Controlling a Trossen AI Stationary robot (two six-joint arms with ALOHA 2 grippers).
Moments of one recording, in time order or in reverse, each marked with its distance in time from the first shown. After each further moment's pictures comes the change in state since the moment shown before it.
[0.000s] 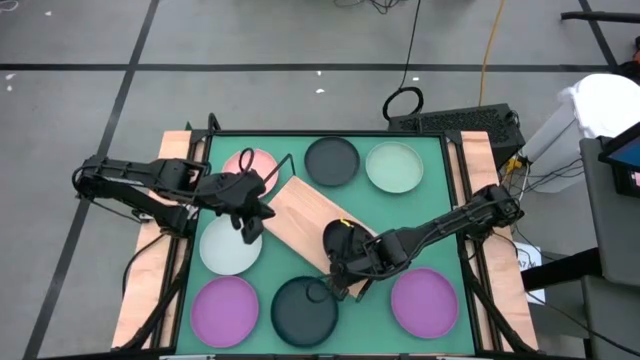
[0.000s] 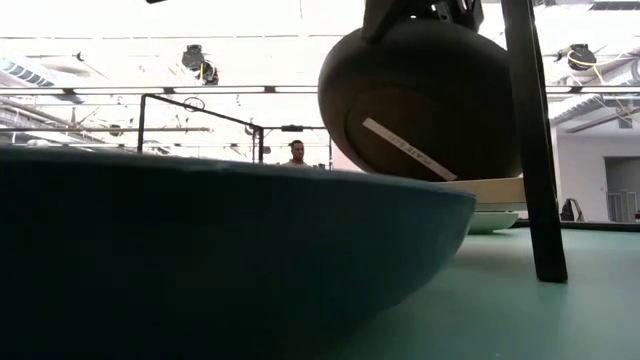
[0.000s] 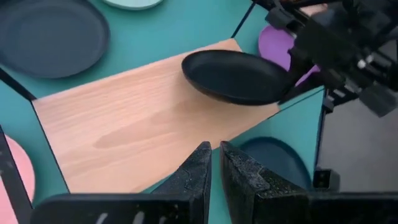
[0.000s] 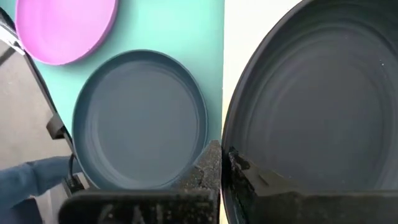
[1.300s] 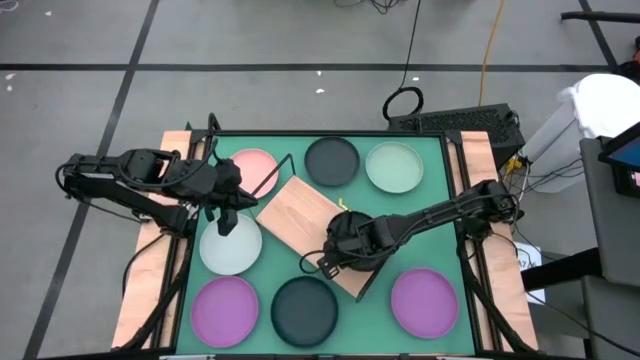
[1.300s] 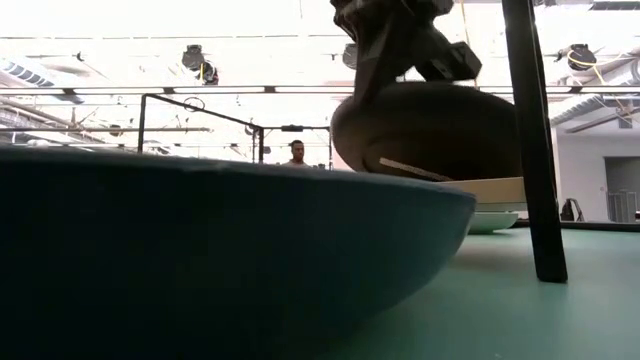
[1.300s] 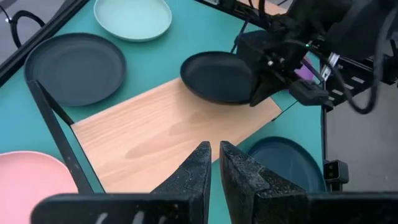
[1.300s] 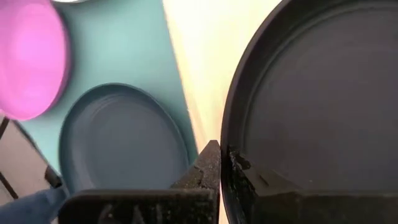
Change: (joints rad) left arm 0.010 -0.147 0.000 -0.057 -0.036 0.134; right arm -0.113 0.004 -0.119 0.087 -0.106 0.182
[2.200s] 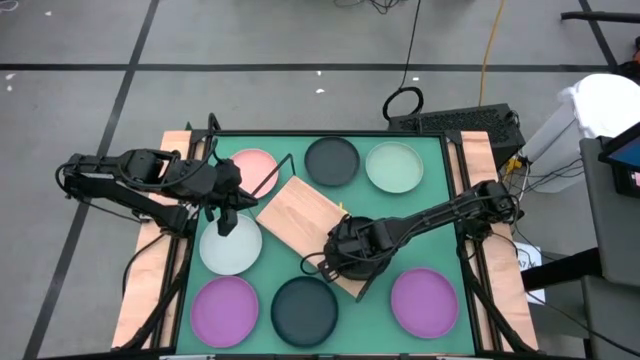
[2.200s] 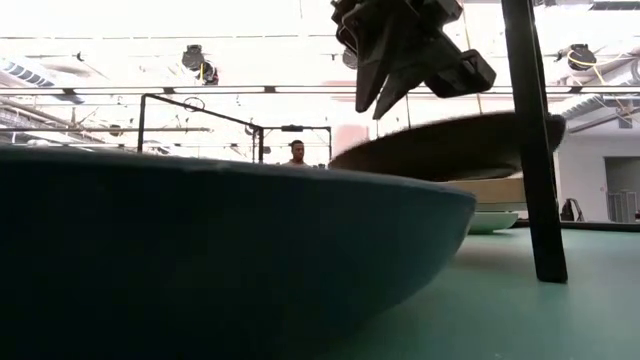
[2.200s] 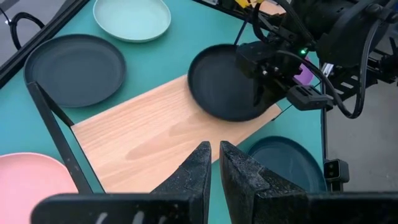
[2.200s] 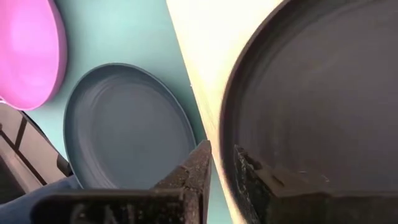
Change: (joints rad) left arm 0.000 0.000 0.000 0.002 -0.001 0.007; right arm 0.001 0.002 -0.044 0.064 -0.084 0.064
